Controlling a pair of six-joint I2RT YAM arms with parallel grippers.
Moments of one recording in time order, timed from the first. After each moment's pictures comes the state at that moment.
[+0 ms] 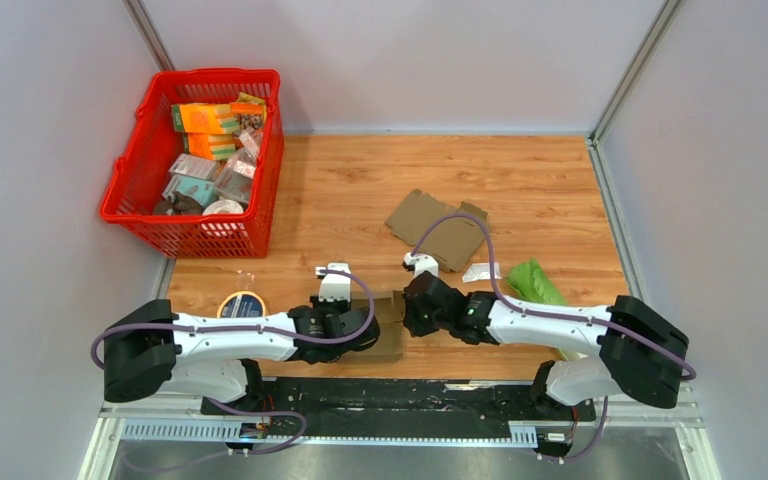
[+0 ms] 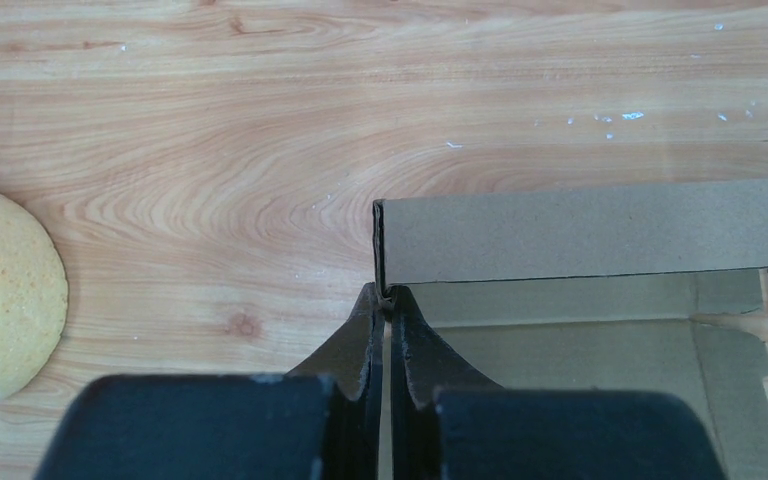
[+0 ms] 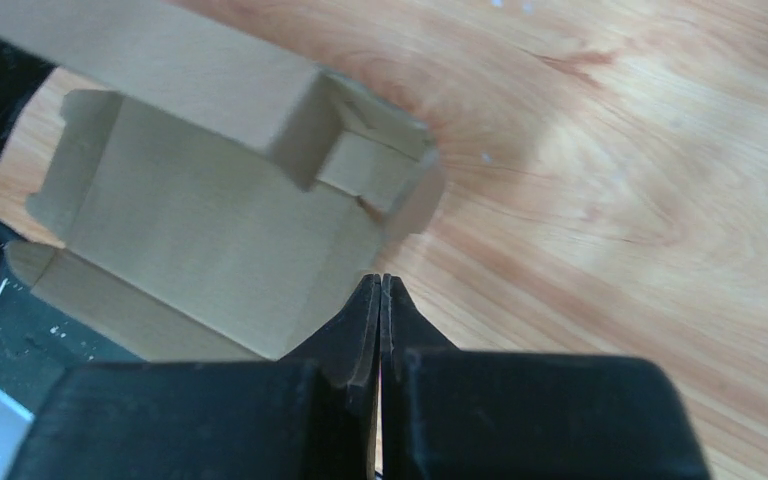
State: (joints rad) left arm -1.24 1.23 0.58 -0.53 -0.88 -1.03; right arm 1.06 1.33 0.66 -0.20 0.15 0.70
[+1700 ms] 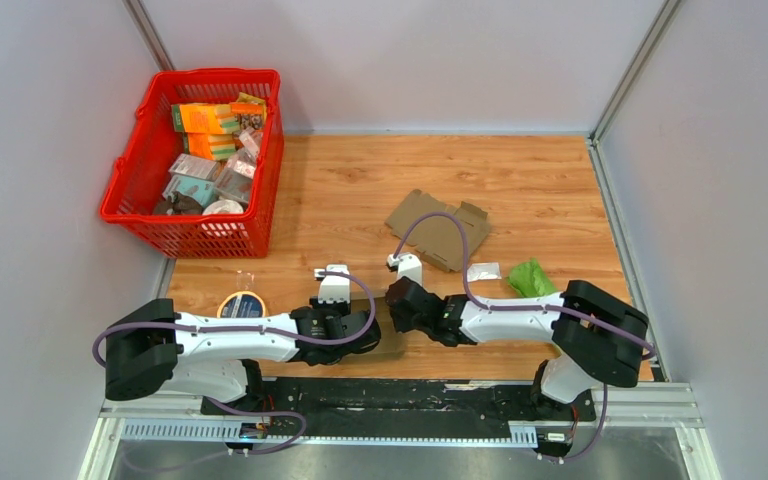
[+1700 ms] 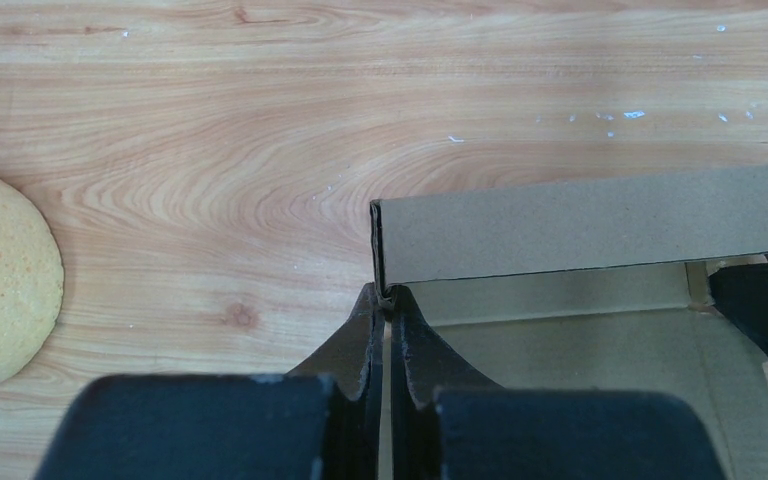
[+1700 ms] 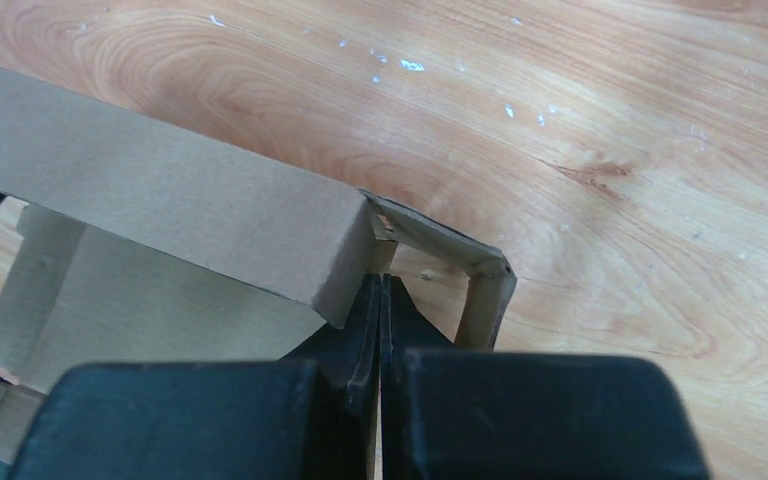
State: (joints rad) left arm -1.26 1.25 0.60 -0.57 -0.89 -1.09; right arm 1.13 1.54 0.72 -0.01 0.34 0.67
